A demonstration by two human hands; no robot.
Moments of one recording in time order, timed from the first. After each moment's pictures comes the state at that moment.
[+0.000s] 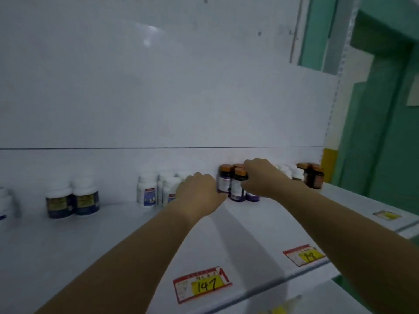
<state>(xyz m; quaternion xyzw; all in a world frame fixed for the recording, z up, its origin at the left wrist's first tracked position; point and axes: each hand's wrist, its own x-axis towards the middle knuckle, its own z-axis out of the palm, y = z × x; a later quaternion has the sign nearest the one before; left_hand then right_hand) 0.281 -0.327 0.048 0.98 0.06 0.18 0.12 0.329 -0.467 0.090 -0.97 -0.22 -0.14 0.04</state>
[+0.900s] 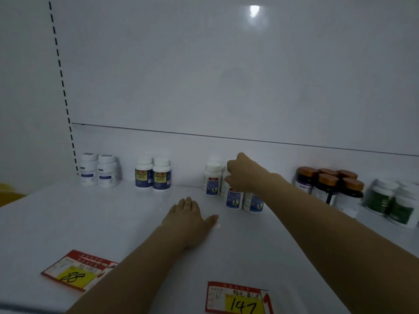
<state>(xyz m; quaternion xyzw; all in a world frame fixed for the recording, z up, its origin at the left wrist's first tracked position) 0.241 -0.235 -0.036 0.94 0.32 -0.01 0.08 0.373 -0.308 0.052 -0.87 -0.48 -0.08 0.04</state>
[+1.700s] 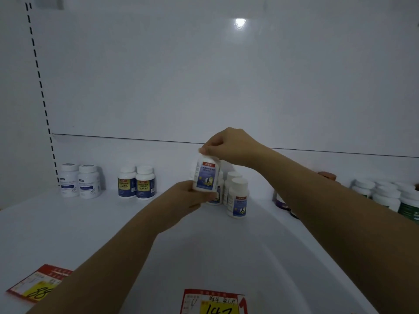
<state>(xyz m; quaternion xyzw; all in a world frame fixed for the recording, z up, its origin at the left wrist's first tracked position) 0.249 -0.249 0.018 0.77 0.17 0.16 0.59 0.365 -0.341 0.116 -0.78 -0.55 -0.03 0.29</state>
